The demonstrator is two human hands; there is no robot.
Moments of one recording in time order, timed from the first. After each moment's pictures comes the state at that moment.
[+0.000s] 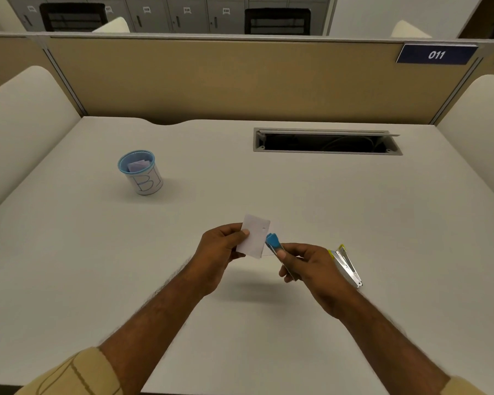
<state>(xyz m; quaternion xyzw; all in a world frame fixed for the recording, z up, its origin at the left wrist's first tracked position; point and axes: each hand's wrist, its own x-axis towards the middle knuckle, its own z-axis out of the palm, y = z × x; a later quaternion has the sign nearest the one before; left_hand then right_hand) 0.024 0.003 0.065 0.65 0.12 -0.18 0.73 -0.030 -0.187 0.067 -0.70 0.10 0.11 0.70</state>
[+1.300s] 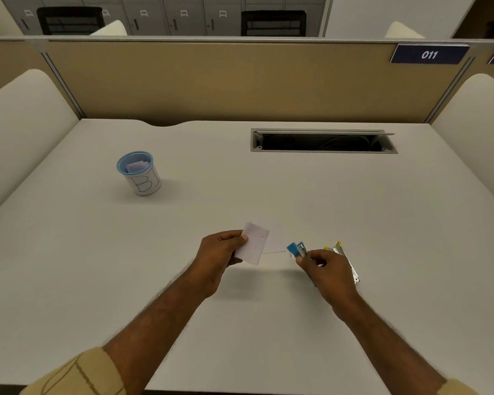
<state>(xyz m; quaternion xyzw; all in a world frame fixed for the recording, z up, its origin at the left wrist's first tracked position) 0.020 0.005 0.051 0.64 0.15 -0.20 0.72 -0.038 -0.216 0.032 -0.80 0.21 -0.02 0.56</state>
